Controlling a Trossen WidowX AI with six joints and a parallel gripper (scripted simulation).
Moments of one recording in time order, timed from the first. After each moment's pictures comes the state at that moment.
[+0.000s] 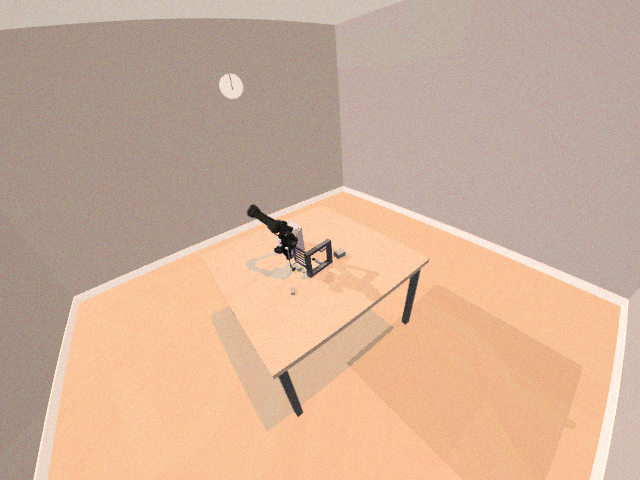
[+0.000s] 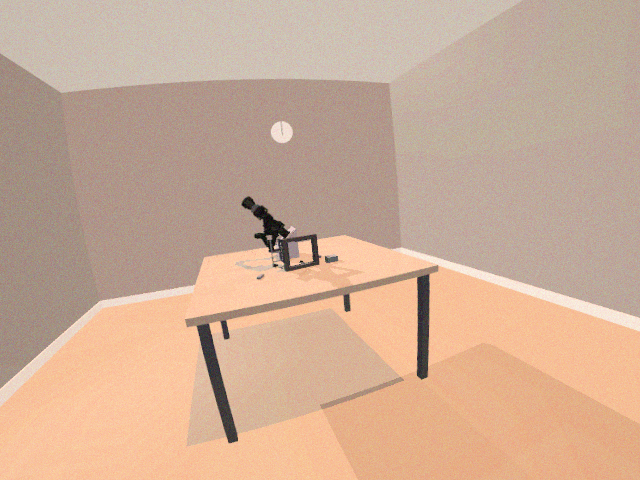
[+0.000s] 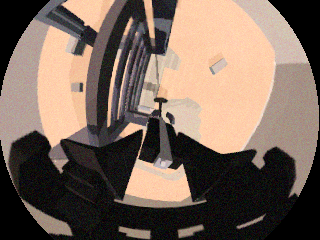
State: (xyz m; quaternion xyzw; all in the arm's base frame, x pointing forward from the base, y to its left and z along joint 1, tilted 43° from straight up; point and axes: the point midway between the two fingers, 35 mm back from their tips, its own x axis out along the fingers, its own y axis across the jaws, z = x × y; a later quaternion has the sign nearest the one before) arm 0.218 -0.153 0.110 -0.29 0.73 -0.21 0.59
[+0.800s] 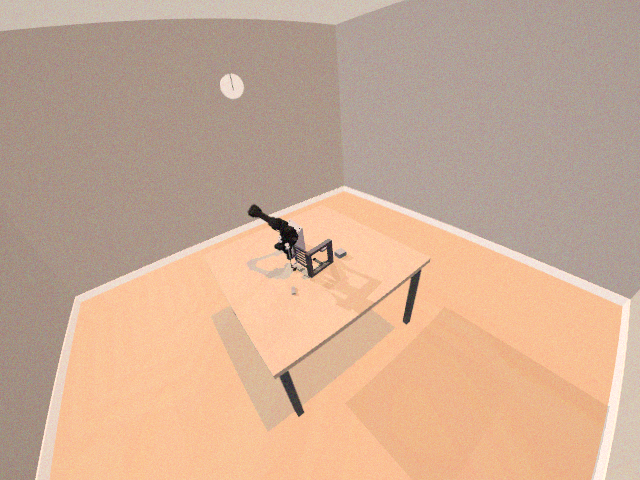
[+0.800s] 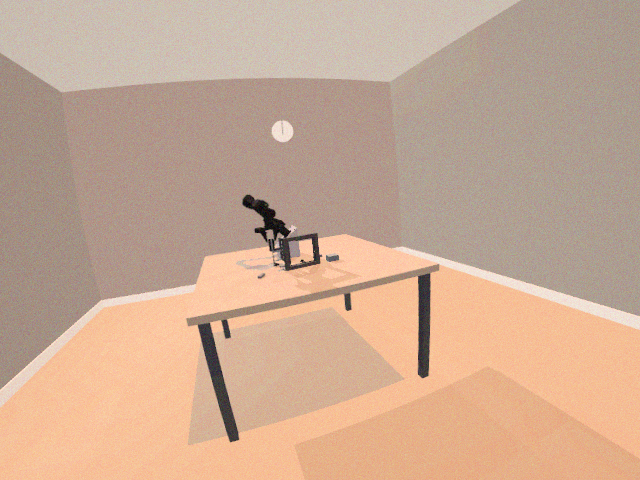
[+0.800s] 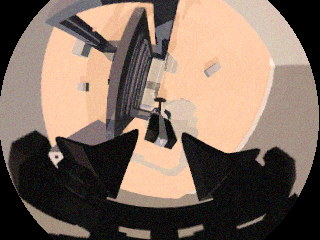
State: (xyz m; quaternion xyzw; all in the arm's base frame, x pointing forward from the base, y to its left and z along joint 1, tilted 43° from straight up) arm 0.225 -0.133 0.131 -0.29 0.73 -0.20 0.58
